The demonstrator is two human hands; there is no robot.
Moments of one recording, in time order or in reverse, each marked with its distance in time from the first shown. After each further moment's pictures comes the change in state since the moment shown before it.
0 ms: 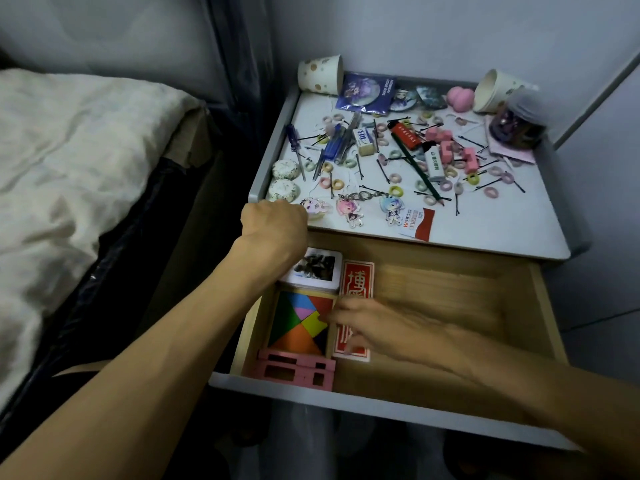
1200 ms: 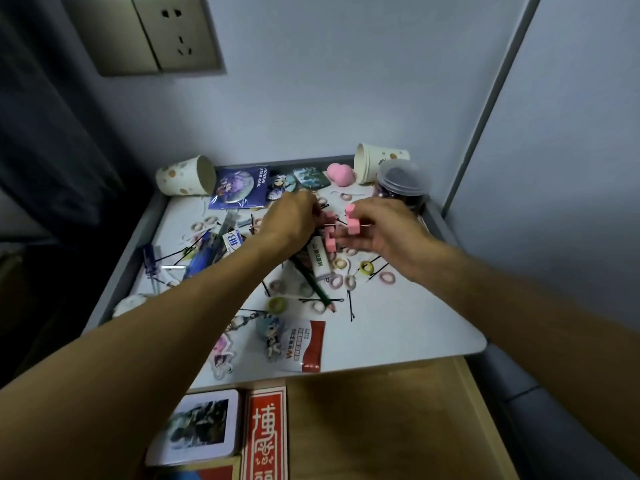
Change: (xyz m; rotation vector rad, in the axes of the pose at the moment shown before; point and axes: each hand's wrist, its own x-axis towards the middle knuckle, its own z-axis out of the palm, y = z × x) left_hand 0.231 0.163 -0.075 -0.599 0.378 0.402; right_hand -0.024 0.141 -0.228 1.263 0.959 0.424
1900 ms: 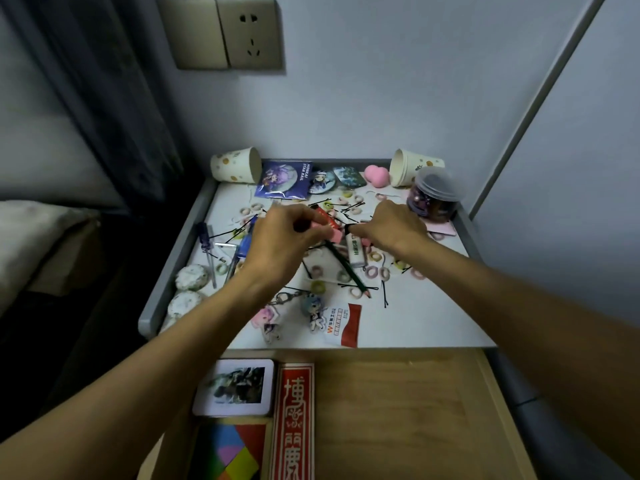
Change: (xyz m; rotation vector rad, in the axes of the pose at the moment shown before) left_hand -0.130 0.002 -0.074 -0.694 0.136 -0.252; right_hand 0.021 0.005 0.043 -1.336 0.199 -0.025
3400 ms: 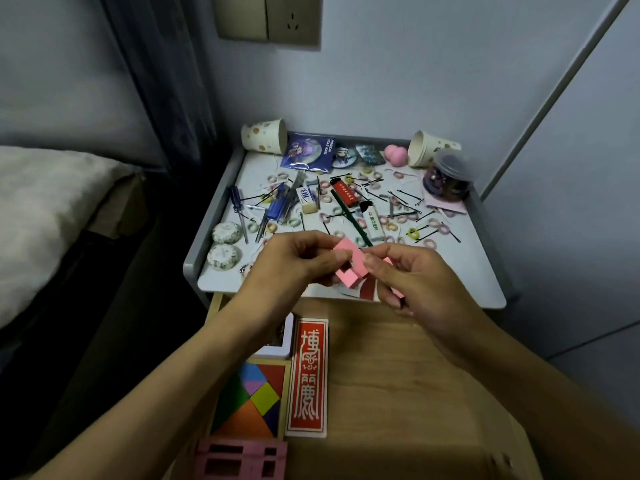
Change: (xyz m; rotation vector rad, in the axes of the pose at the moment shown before) left_hand -0.114 0.008 -0.038 -0.407 -0.205 -0.129; right_hand -0.193 -0.004 -0.015 0.991 -0.324 -0.224
